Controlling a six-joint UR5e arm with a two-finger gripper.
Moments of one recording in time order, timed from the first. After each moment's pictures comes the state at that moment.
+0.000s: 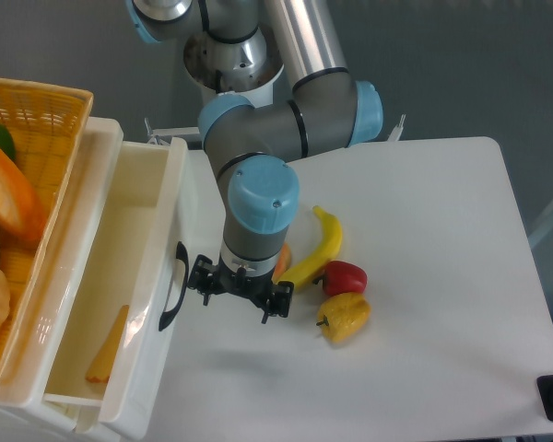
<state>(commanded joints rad) 2.31 -2.00 -1.50 -1.15 1.38 0.58</state>
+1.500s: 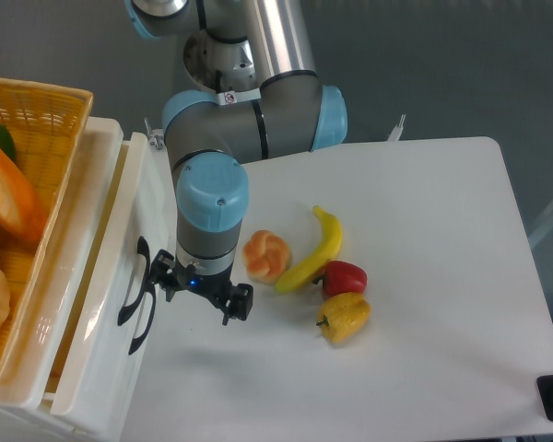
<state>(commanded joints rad) 2.25 -1.99 -1.50 -1.14 1.39 0.59</state>
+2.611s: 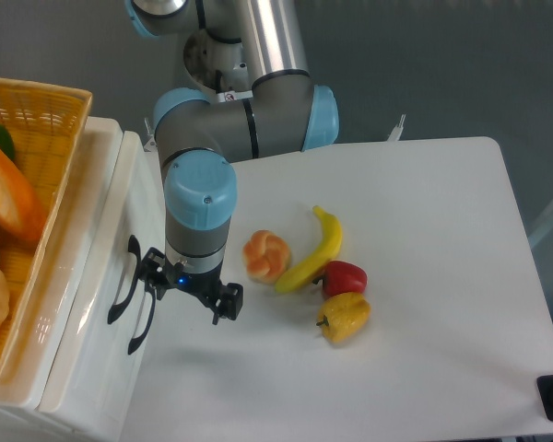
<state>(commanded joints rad) 2.24 -1.99 -1.50 -1.14 1.39 0.60</state>
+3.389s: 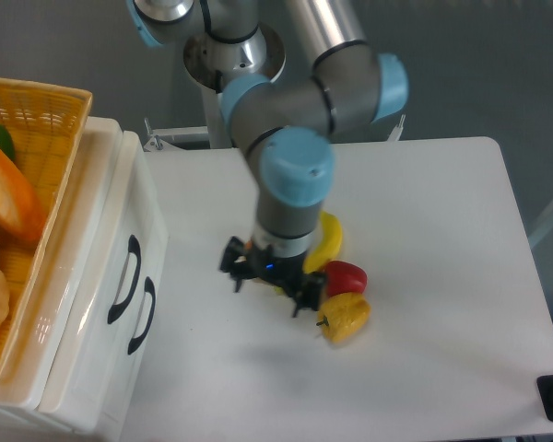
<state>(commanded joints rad) 2.49 -1.94 -1.48 -1.15 1.47 1.04</state>
